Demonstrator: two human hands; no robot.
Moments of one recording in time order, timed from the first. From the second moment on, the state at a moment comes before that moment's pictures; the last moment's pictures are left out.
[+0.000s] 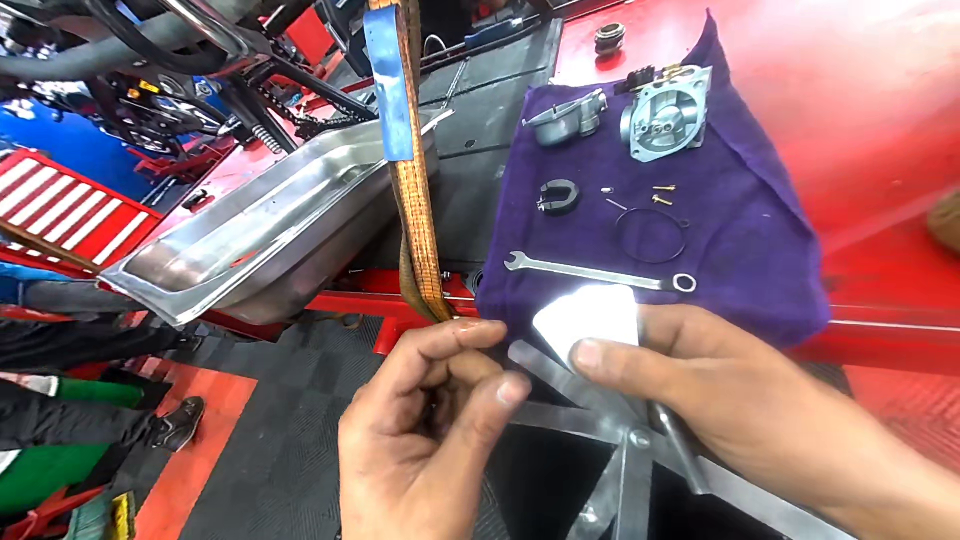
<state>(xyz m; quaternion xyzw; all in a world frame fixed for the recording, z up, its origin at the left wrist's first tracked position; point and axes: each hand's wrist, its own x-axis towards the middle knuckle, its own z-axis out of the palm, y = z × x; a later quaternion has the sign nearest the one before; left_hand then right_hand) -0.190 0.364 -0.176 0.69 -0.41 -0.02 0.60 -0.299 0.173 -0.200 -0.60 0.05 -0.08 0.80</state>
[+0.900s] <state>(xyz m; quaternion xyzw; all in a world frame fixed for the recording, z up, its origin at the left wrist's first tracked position) -0.180 0.351 -0.178 0.66 -0.44 -0.08 0.61 -0.295 0.170 -0.209 -0.57 0.02 -0.11 0.82</state>
